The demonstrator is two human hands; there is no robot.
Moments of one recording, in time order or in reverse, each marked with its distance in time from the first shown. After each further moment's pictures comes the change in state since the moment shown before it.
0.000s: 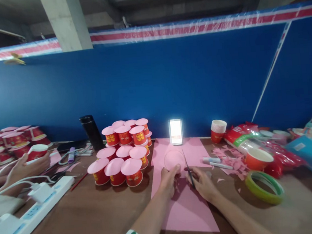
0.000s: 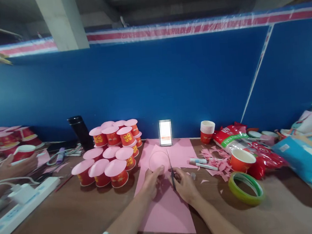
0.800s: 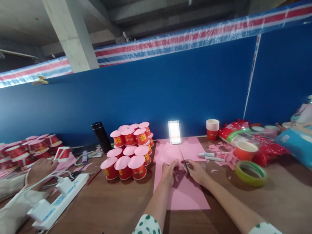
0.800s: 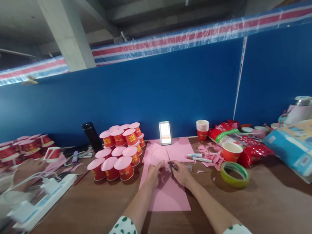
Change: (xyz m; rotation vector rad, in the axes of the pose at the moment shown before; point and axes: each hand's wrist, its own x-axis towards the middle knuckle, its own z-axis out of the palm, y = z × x) left_hand -0.009 -0.003 0.002 -0.011 -0.093 0.191; right_hand 0.002 0.001 -0.003 -0.032 -0.017 -0.009
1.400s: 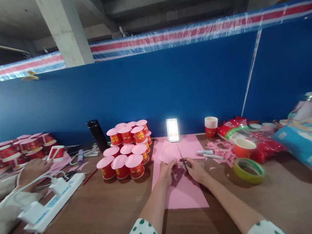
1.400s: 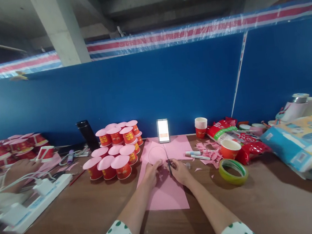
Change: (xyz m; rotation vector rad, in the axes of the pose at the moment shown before) left_hand -0.001 0.001 -0.001 0.015 -0.002 -0.027; right_hand 0.001 0.004 -0.001 0.018 -0.026 -0.004
